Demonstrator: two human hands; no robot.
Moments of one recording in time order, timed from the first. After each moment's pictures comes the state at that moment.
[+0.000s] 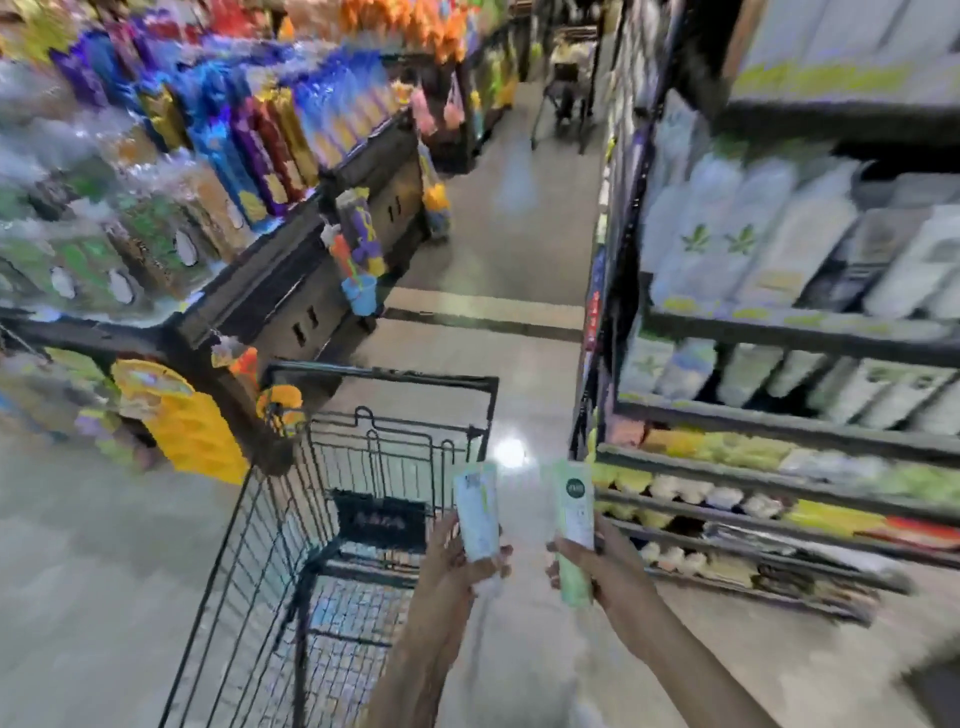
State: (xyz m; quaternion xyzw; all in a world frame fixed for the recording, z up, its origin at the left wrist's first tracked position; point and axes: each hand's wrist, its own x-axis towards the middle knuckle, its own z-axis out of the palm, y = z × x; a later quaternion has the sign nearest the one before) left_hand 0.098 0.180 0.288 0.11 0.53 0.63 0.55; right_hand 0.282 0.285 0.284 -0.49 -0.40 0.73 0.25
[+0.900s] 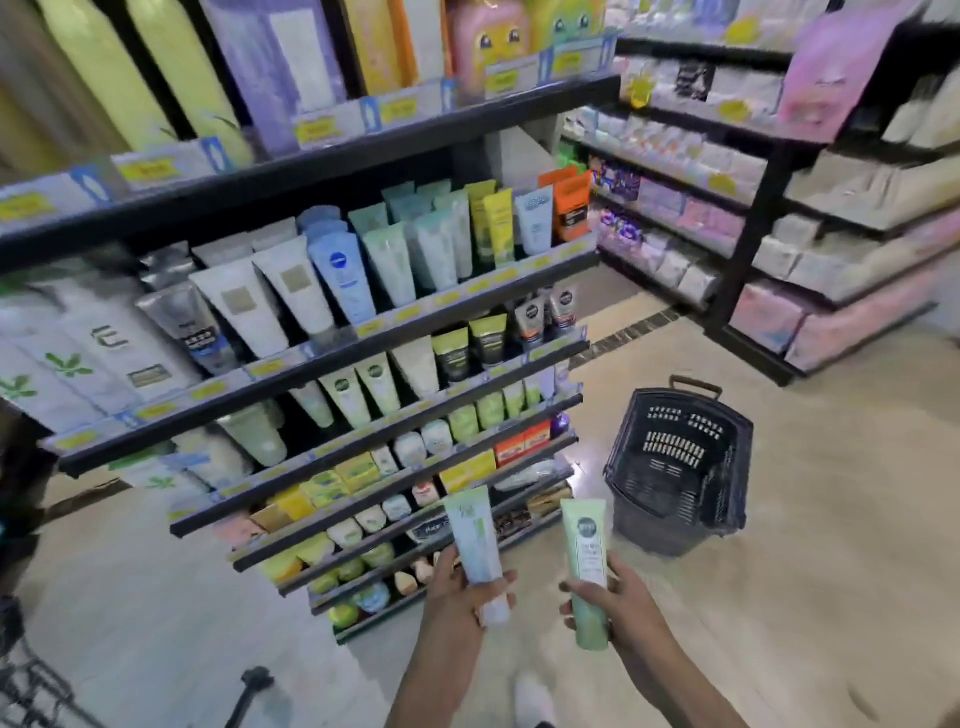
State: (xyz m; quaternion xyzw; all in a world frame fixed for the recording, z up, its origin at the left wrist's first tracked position) left_hand 0.654 0.336 0.291 0.17 0.50 0.43 0.73; right_hand 0.855 0.282 0.259 -0.60 -0.19 0.61 0.48
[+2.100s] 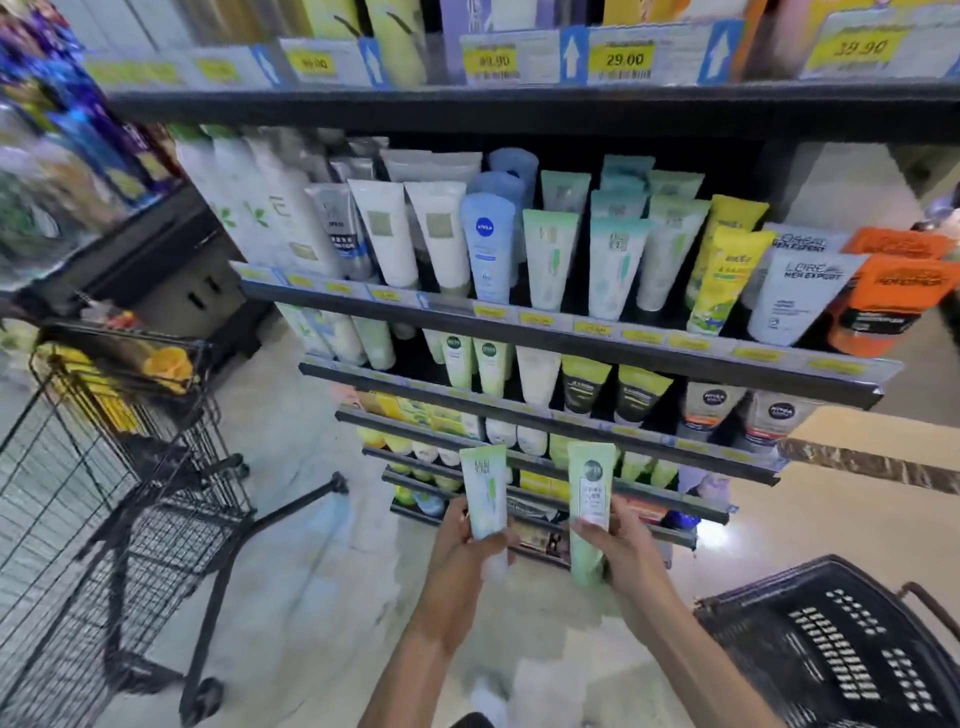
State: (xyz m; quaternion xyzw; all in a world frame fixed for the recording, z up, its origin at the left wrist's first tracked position) left_hand 0.757 0.455 0.295 0.10 0.59 0.62 0.51; right_hand 0.922 0.565 0.270 -0.47 -0.41 0.73 0.27
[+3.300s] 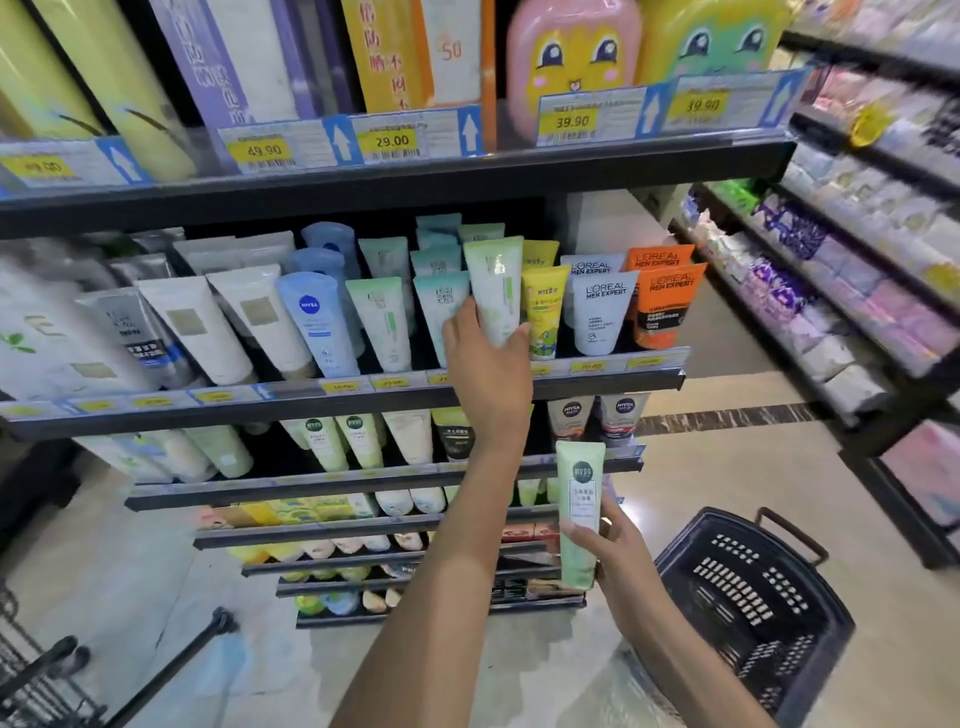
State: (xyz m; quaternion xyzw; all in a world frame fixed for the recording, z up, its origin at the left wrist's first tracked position) left_hand 0.839 0.705 0.436 0.42 0.66 0.60 0.14; right_hand 0.992 0.591 0.300 -0.48 -0.37 0.67 0.43
